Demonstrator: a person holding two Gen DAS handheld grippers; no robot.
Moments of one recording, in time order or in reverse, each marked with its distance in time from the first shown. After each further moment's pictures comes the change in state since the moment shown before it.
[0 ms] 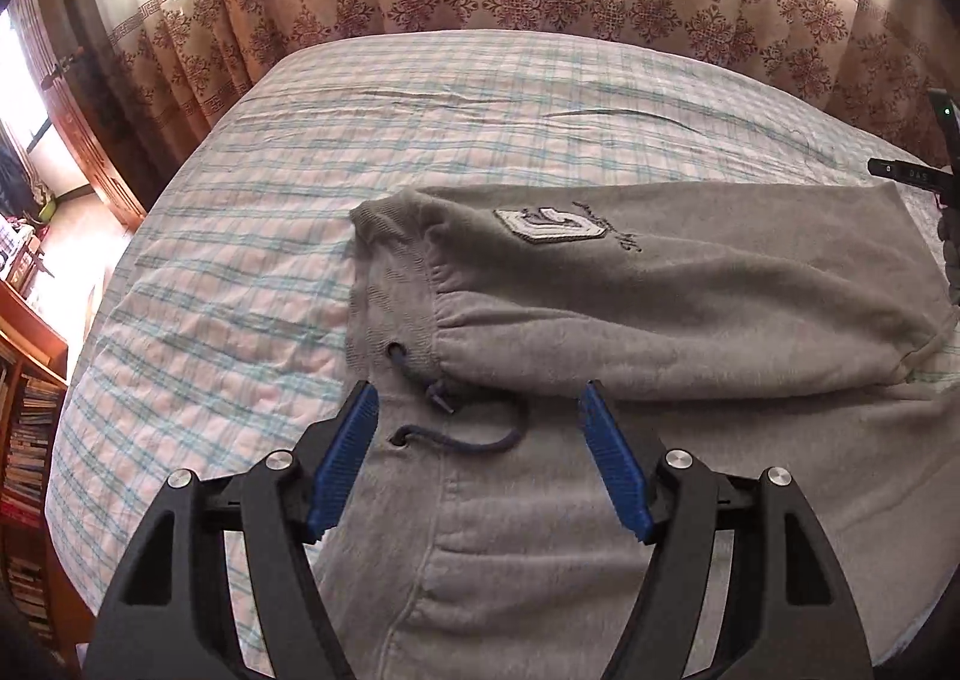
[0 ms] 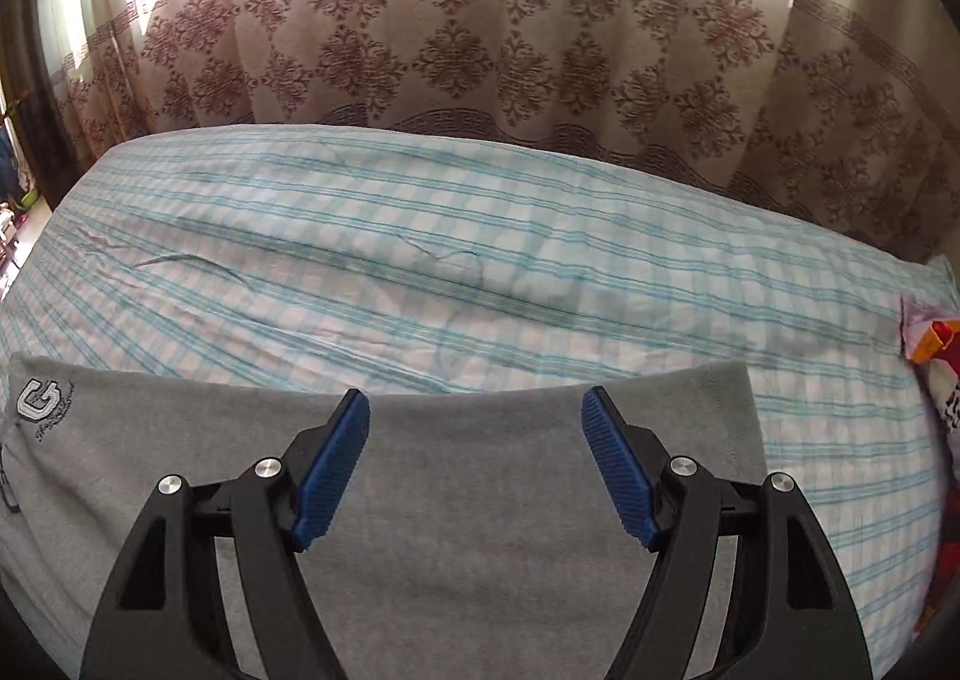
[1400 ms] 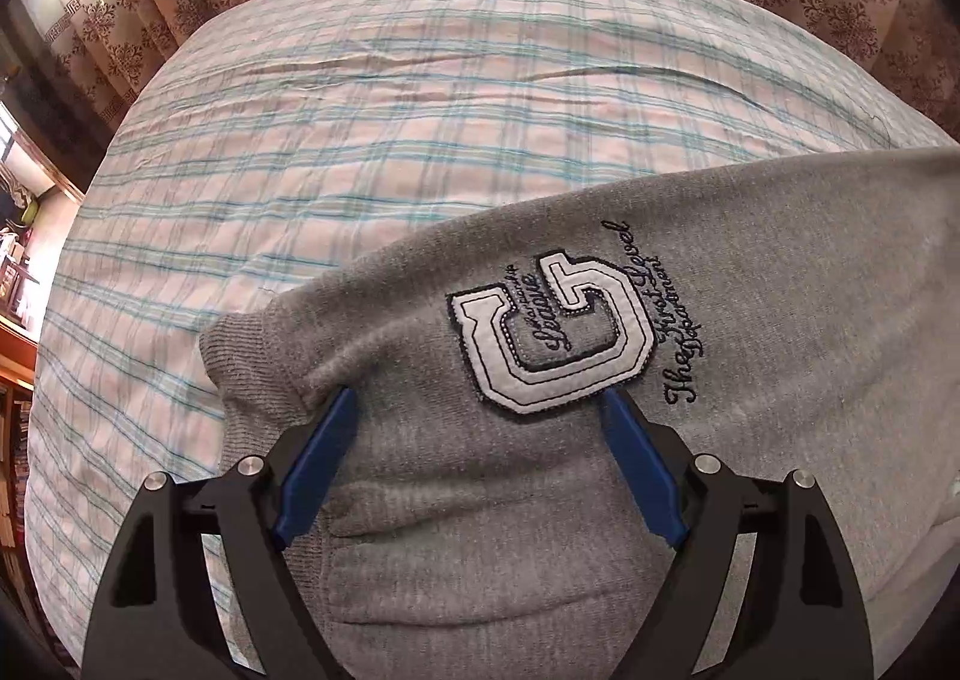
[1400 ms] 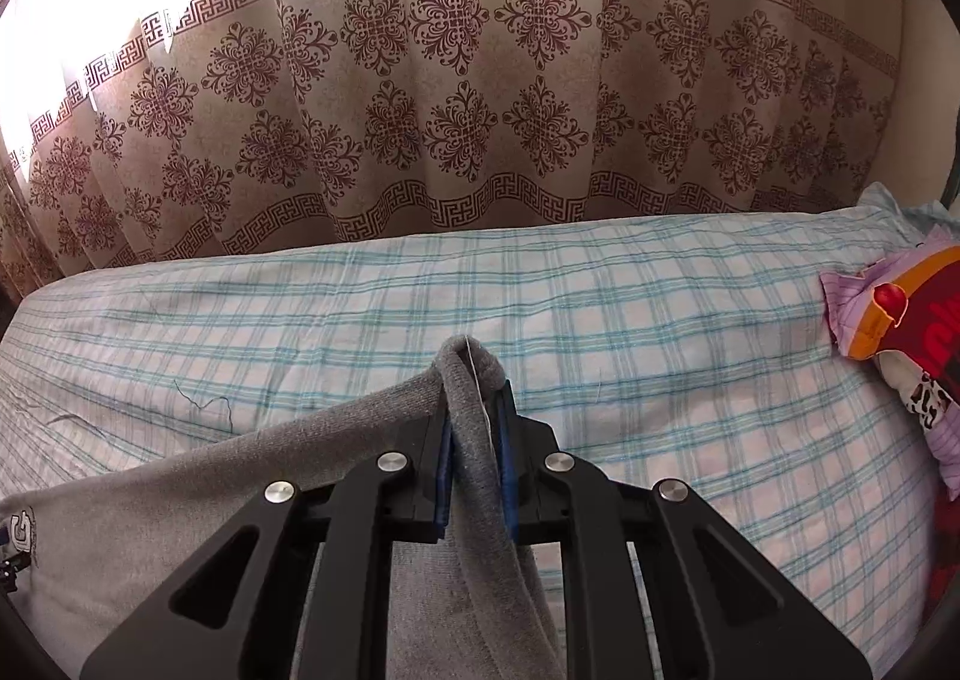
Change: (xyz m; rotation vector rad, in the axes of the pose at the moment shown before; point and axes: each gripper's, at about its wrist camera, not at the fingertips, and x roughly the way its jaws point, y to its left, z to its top) left arm 0.138 -0.031 0.089 0.036 0.155 0.008; right arm 0.030 -0.118 0.043 0.217 -0.110 -0.050
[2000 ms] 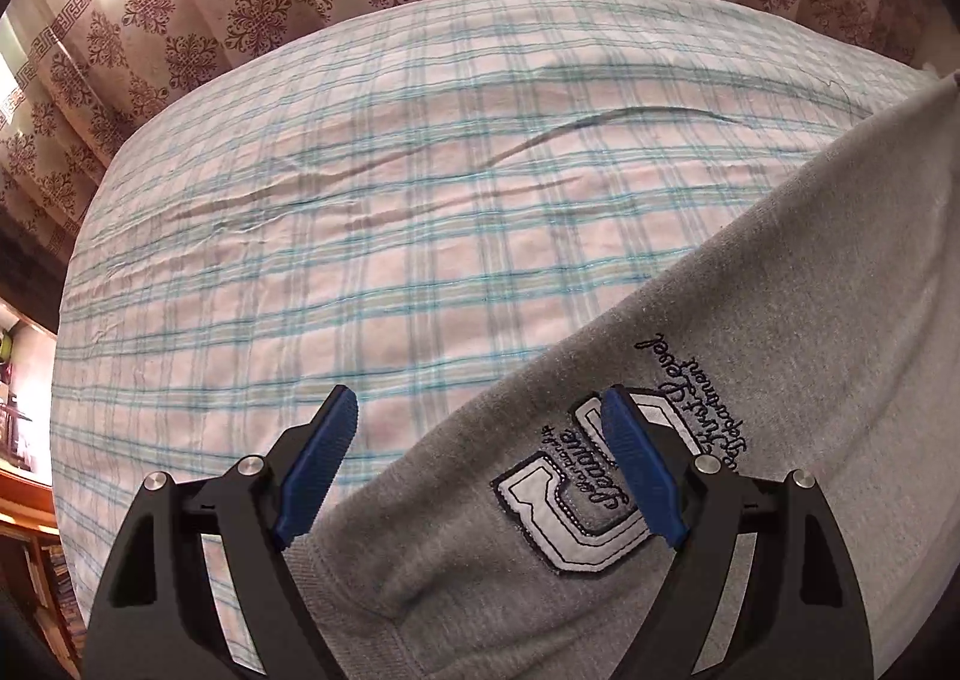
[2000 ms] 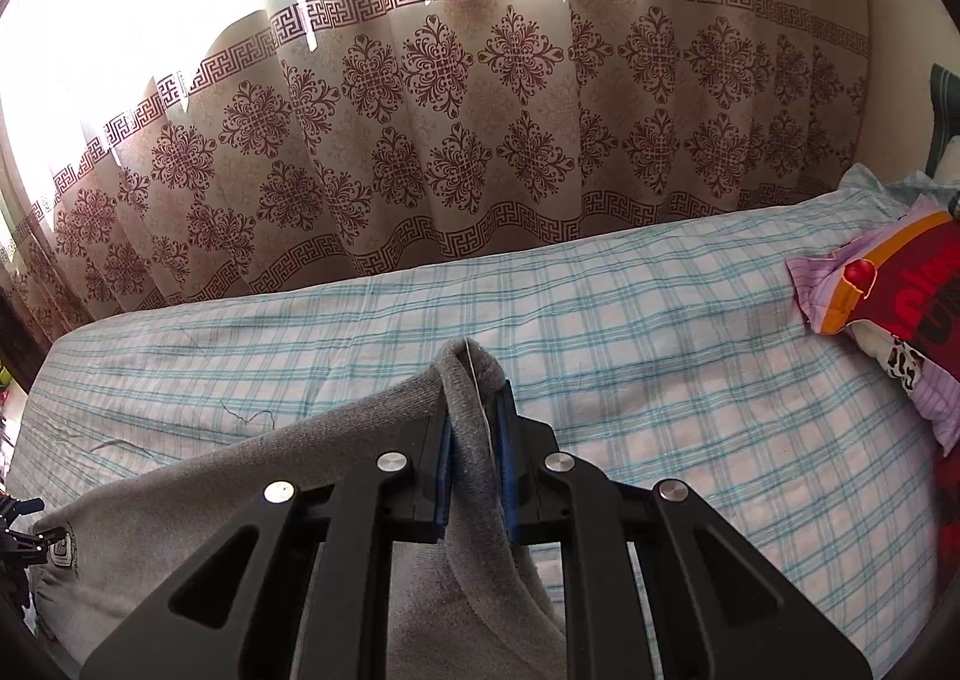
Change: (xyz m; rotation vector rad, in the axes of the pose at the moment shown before) left arm 0.021 0.005 0.058 0.281 -0.057 -0.084; right arm -0.060 -0.017 -0.006 0.072 -0.093 0.054
